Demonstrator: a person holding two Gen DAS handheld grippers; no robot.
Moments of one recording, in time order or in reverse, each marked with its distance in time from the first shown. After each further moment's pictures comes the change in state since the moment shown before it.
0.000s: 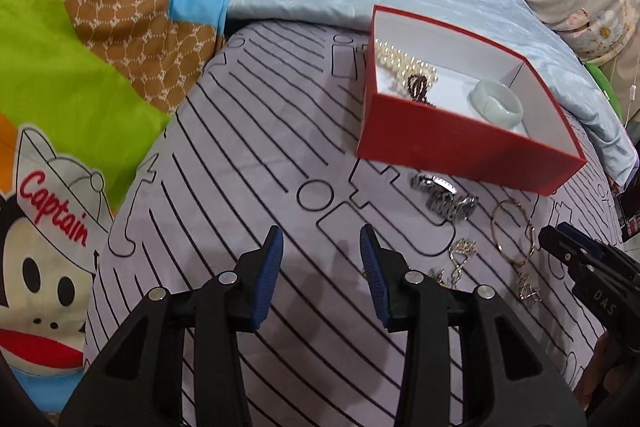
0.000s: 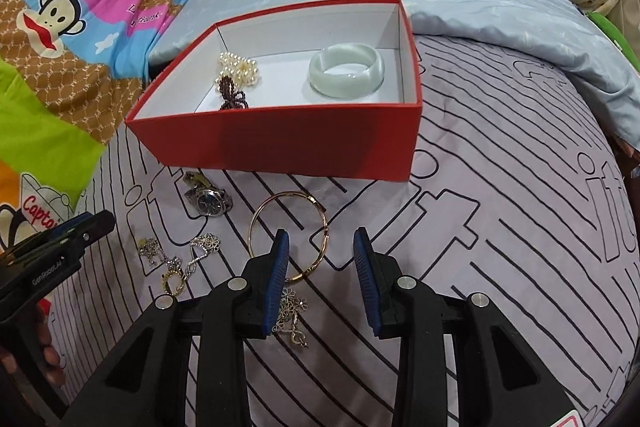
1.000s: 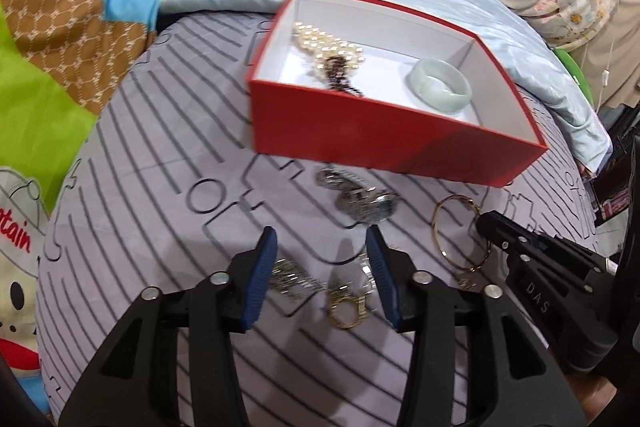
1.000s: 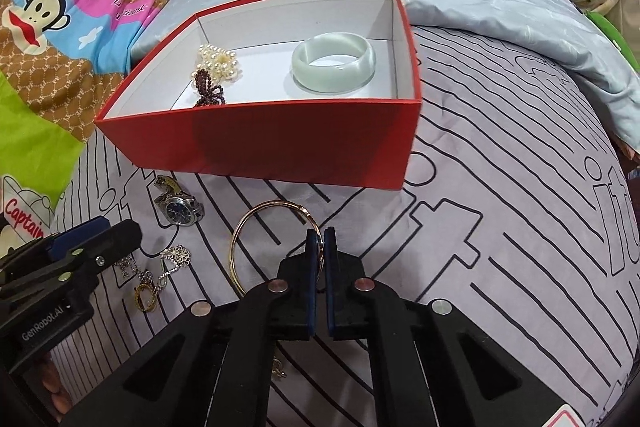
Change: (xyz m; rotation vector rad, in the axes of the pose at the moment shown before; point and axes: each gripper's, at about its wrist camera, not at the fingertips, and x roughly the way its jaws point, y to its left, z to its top) left arm 0.015 -0.059 0.007 0.047 0.035 -0.139; right arm 0.018 -0.008 0.008 0.003 0.016 -0.035
